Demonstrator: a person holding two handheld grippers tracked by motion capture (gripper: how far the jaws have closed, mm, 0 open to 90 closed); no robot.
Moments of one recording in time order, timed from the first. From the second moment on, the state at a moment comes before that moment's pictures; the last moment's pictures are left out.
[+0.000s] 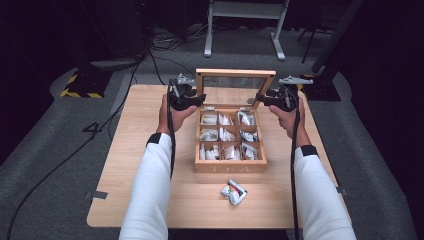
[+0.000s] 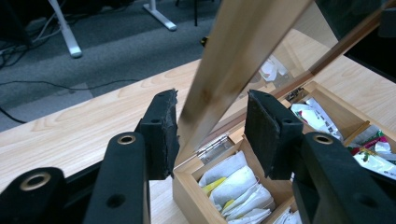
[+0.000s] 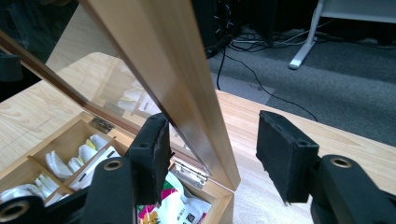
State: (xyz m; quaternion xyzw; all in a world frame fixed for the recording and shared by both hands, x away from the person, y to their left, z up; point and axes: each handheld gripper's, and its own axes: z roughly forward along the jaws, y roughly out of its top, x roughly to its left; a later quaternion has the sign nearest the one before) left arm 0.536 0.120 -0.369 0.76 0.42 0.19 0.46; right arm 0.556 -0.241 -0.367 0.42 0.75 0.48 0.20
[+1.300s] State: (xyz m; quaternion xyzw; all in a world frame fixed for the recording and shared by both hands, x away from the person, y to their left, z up) left arm 0.481 0.122 -0.354 0.80 0.36 0.22 0.44; right arm 0.499 -0.247 -0.356 0.35 0.77 0.49 0.21
